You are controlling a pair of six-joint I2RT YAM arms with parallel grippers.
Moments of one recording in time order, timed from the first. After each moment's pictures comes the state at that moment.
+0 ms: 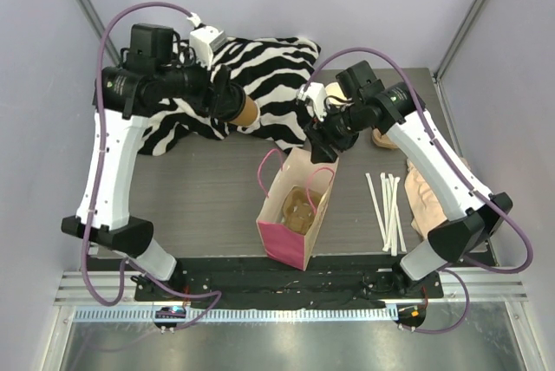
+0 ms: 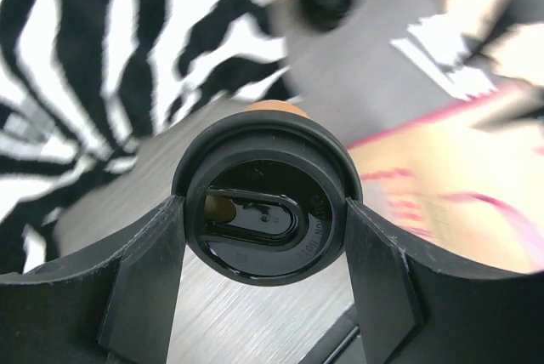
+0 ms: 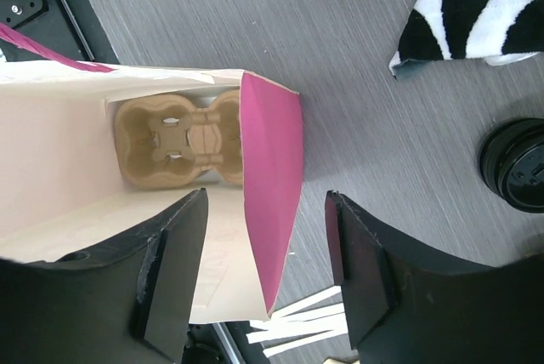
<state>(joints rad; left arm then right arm) -0.29 1.60 2.17 -1.23 0.45 0.17 0.54 1.55 1.79 -1.21 -0.46 -0.42</state>
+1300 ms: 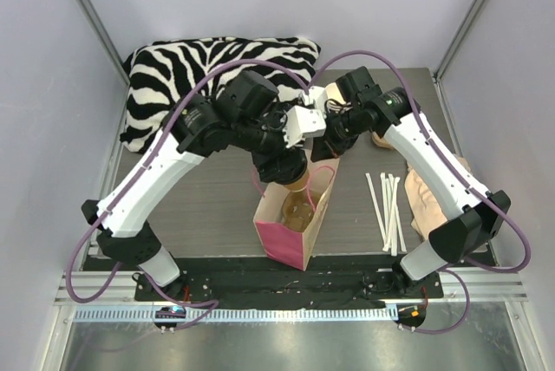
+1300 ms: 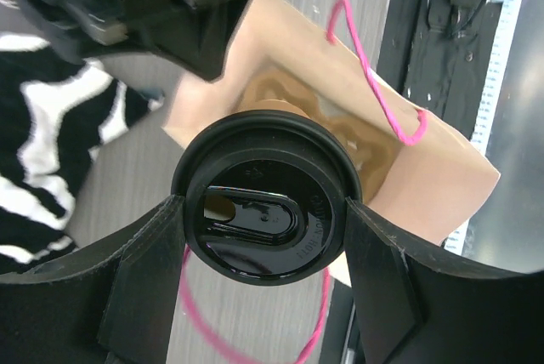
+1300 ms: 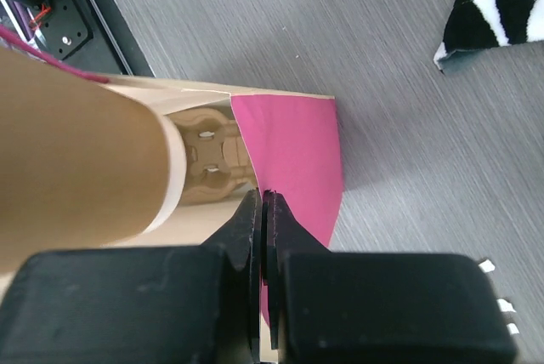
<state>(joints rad) -0.93 1.63 2.20 -1.36 0.28 0.38 0.52 1.55 1.69 -1.15 -0.54 -0.30</state>
